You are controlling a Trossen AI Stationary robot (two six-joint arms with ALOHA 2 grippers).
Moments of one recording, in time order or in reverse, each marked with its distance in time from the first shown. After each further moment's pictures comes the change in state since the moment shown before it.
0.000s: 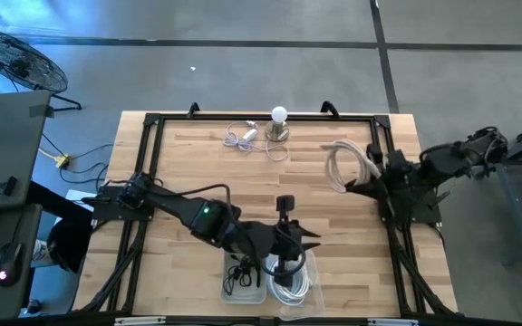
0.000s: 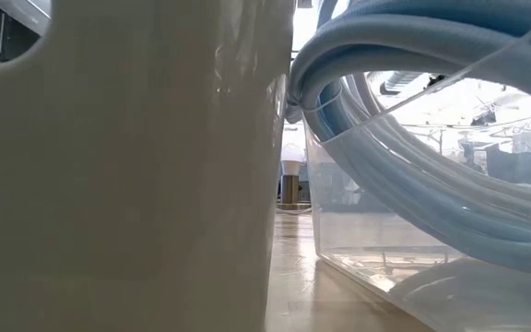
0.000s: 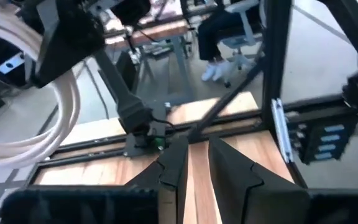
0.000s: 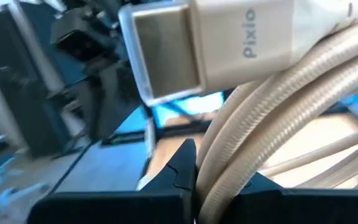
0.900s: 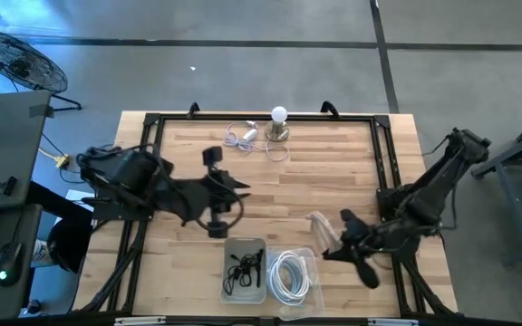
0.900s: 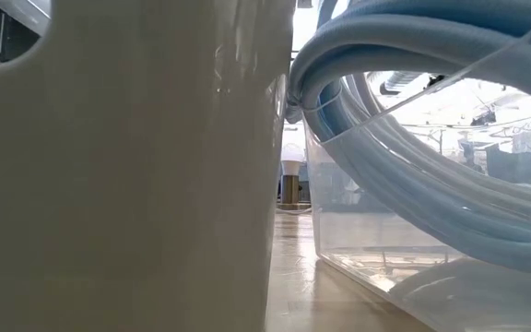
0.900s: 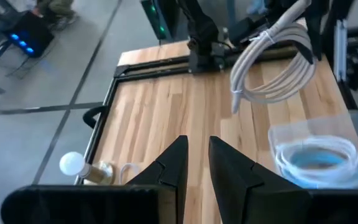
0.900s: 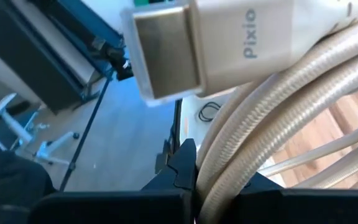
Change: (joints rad) left arm 0.001 -0.325 0.000 -0.672 -0.148 -0.185; right arm 0.311 0.412 -0.005 0.061 0.155 0.435
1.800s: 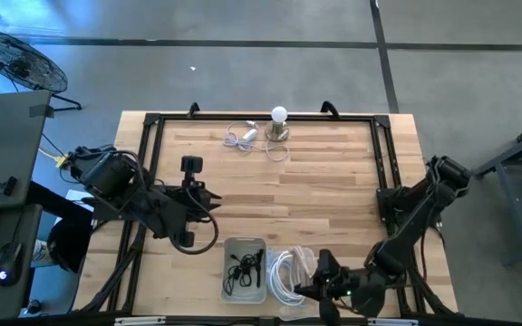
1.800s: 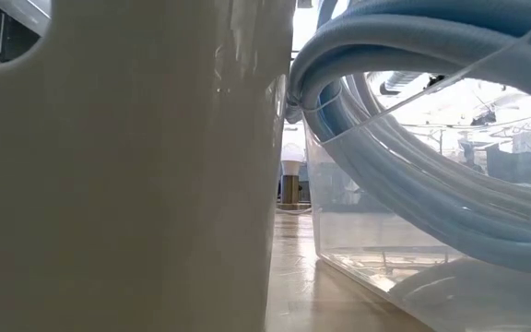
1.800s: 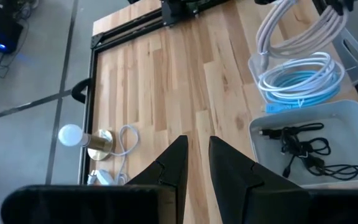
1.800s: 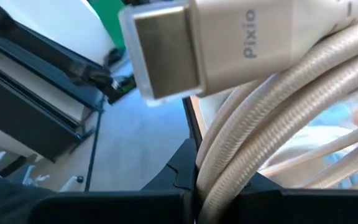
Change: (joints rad) left arm -0.105 -0.052 -0.001 -0.288 0.043 -0.004; right arm 0.075 0.449 0.162 0.244 0.195 0.297
